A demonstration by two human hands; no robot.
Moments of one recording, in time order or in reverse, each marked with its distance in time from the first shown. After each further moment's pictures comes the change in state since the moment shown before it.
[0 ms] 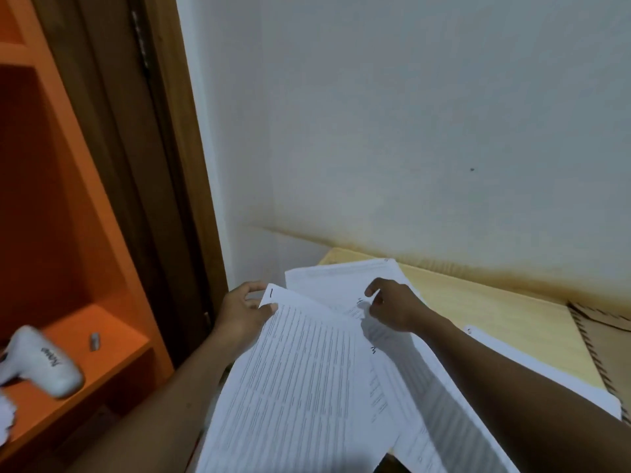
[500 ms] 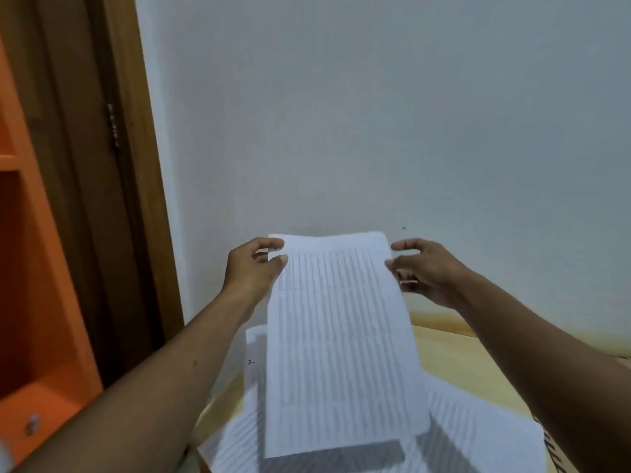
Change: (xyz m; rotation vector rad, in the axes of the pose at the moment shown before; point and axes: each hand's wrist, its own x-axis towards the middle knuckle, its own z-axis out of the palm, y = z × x) left_hand -0.002 0.162 0.067 -0.120 -0.036 0.408; right_hand -0.061 -0.016 -0.186 0.912 0.264 0.052
